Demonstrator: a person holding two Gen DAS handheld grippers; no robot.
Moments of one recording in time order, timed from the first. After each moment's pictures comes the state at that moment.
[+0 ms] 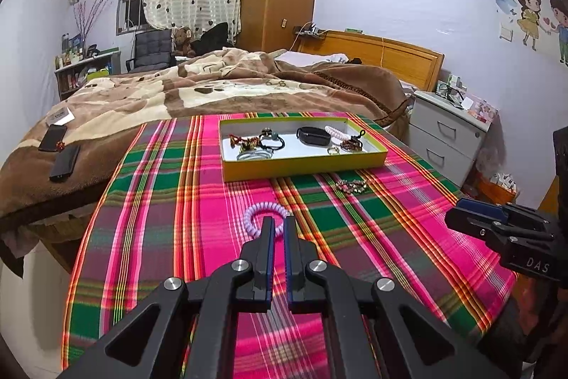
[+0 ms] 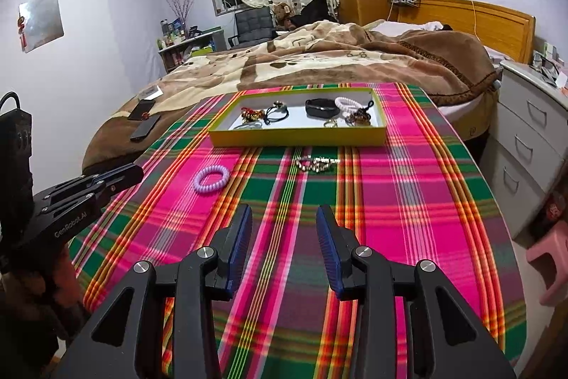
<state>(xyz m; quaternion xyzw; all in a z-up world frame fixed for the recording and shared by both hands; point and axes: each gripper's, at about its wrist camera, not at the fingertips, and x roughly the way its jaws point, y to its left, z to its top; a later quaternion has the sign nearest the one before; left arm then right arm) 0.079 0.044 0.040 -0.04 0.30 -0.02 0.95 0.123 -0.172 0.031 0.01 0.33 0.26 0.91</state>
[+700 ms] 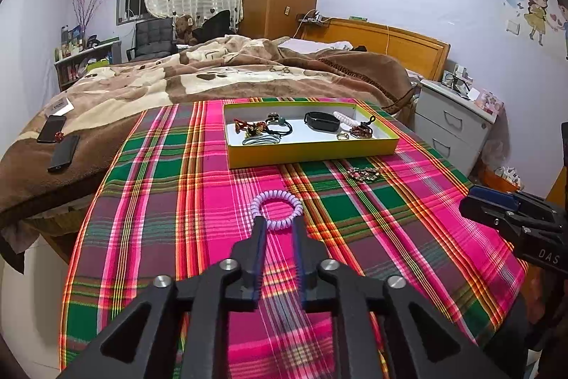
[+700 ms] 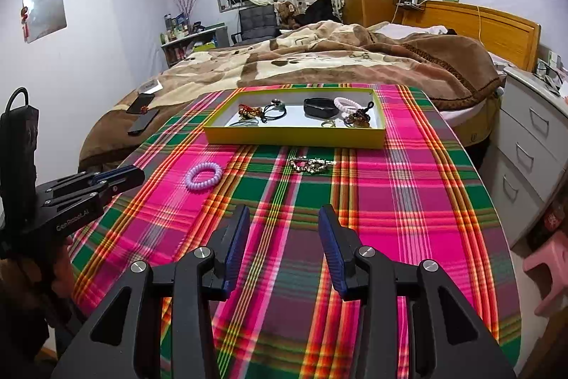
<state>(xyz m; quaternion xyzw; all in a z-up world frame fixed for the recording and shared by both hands) 0.099 0.052 0.027 -0.04 0.32 -0.01 0.95 0.137 -0.174 0.027 -0.01 0.33 0.26 0.91</state>
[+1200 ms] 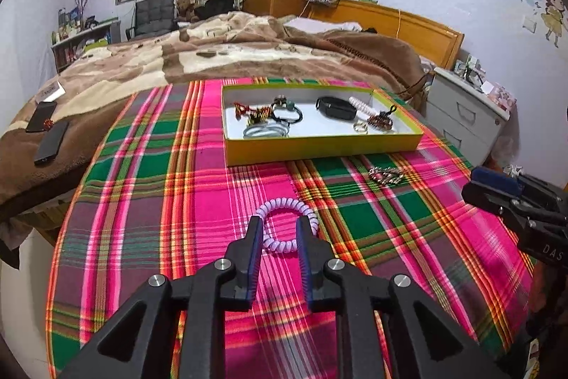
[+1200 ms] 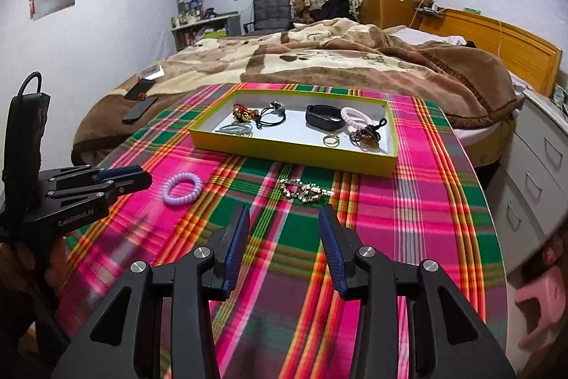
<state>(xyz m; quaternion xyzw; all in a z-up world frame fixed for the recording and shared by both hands) 0.154 0.059 0.007 -0.05 0.37 -0.01 0.93 0.190 -0.158 0.021 -0.06 0.33 0.29 0.90</state>
